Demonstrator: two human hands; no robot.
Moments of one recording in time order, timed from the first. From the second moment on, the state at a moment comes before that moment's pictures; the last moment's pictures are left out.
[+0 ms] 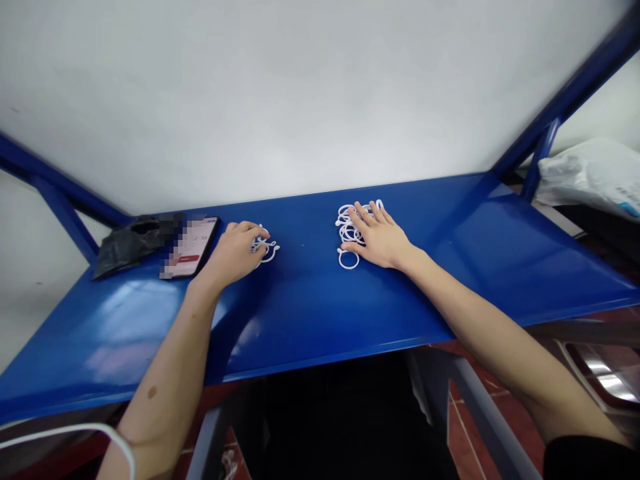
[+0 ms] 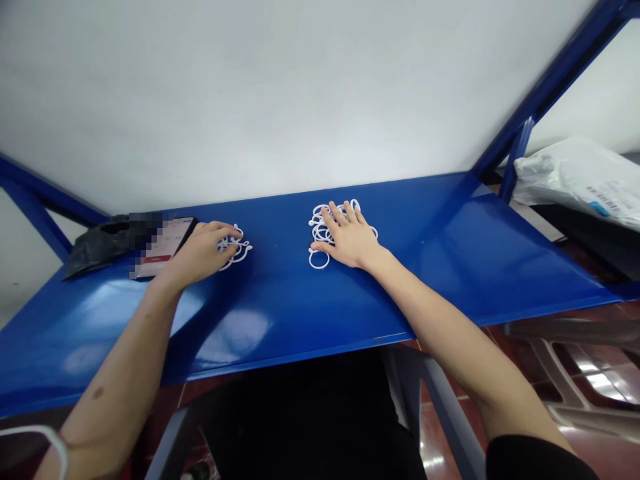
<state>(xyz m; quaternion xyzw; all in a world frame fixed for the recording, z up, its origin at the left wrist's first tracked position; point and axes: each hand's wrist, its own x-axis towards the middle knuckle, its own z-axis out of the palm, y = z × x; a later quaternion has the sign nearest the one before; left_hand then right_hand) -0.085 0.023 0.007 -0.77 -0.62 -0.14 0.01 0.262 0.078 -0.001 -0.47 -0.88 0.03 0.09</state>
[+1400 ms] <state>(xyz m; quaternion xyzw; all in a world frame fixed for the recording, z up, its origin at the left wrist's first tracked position) -0.056 0.015 0.023 -0.72 -0.63 -0.29 0.08 0.253 0.080 -0.005 -0.44 -0.89 0.03 0.12</state>
